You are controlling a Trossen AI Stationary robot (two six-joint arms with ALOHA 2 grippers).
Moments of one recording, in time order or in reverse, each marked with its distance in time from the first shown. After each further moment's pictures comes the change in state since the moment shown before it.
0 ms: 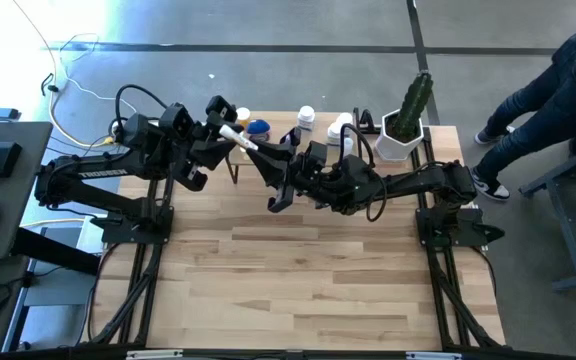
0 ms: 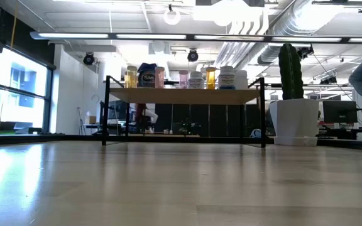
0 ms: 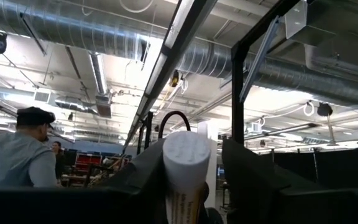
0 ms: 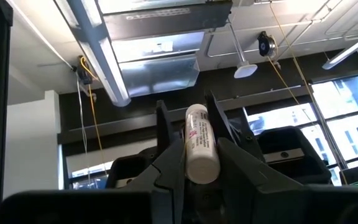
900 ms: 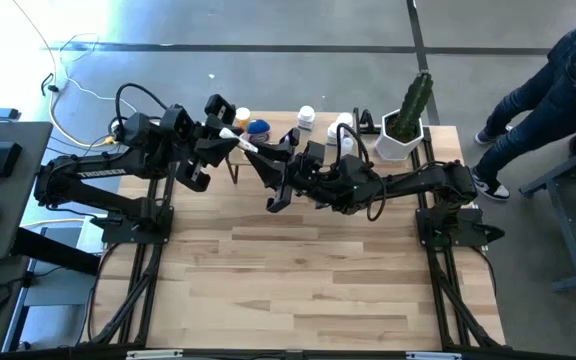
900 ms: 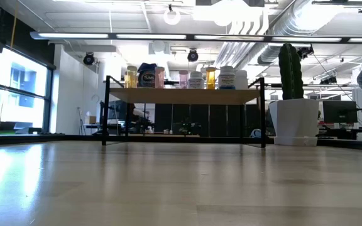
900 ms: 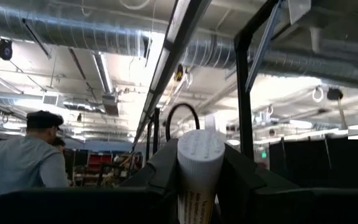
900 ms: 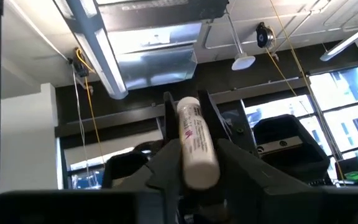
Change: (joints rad) left arm 0.000 -0.003 0.000 -0.038 0.003 0.080; right arm -0.003 -0.002 0.000 -0.041 0.007 0.015
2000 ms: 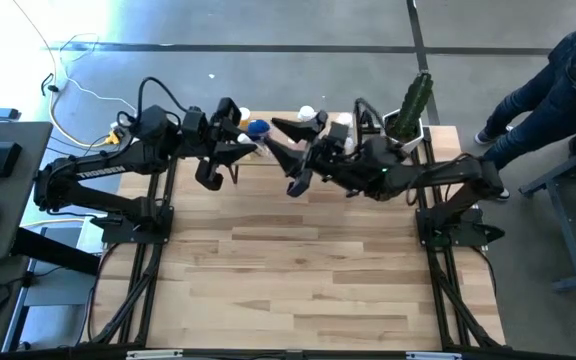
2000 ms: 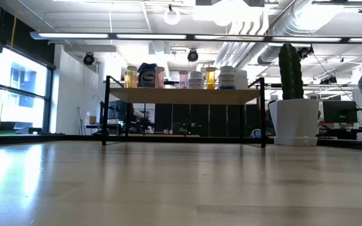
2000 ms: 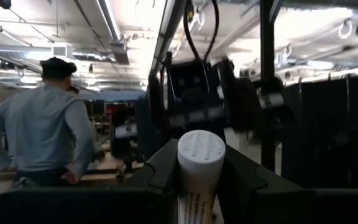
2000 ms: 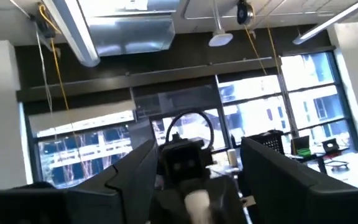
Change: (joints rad) left arm 0.101 -0.014 0.000 -0.266 0.085 0.100; right arm 0.002 -0.201 0.000 -0.373 0.083 -0.042
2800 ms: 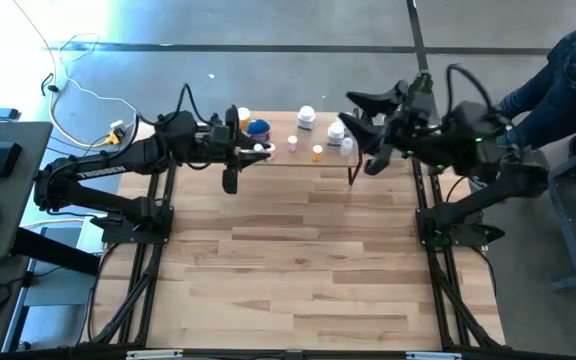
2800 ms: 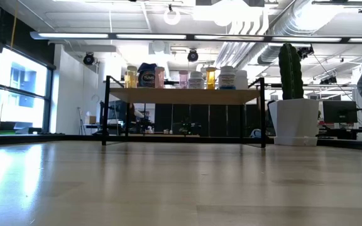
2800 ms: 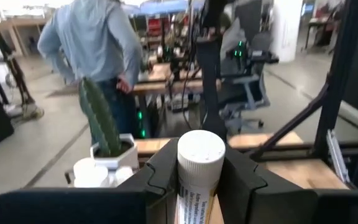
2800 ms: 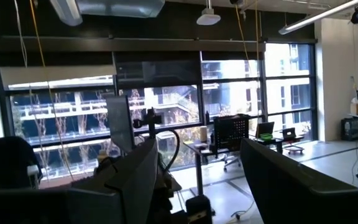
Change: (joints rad) left arm 0.000 0.000 0.000 -0.432 -0.192 0.247; right arm -0.003 -0.392 0.000 -0.558 0.047 -0.084
